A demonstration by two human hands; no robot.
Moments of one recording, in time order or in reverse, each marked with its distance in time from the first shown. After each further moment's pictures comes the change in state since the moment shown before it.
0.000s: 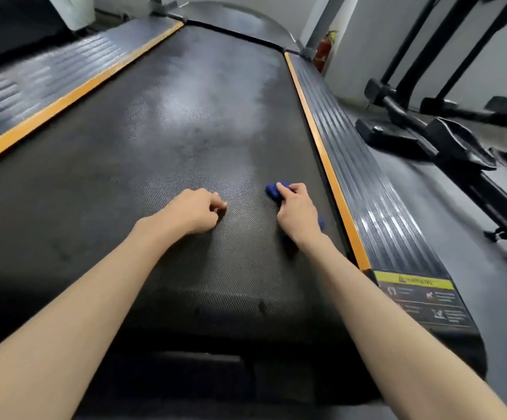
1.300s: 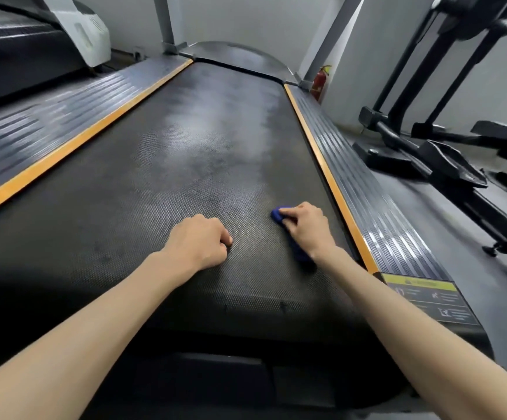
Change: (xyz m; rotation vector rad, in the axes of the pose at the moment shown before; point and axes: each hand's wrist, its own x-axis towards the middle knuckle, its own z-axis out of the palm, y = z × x) left_hand -0.060 -0.018 0.010 0.099 0.196 0.100; right_hand -0.027 -0.004 -0.009 -0.061 0.050 -0.143
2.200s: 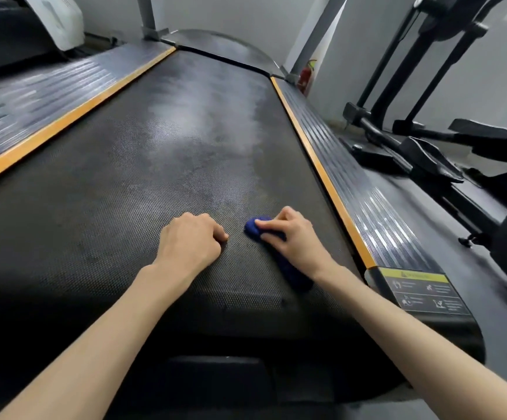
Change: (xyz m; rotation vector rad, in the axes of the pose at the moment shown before) left_hand -0.006 0.000 0.003 -0.114 0.052 -0.139; right_hand -0.034 -0.023 0.002 0.118 -0.011 -0.240
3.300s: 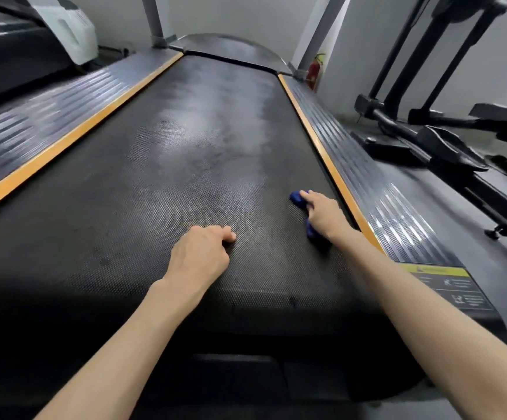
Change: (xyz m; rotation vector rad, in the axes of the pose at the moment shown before) left_hand -0.008 -0.003 0.018 -0.109 -0.003 -0.019; right_hand 0.043 0.067 -0.002 -0.168 -0.104 0.357
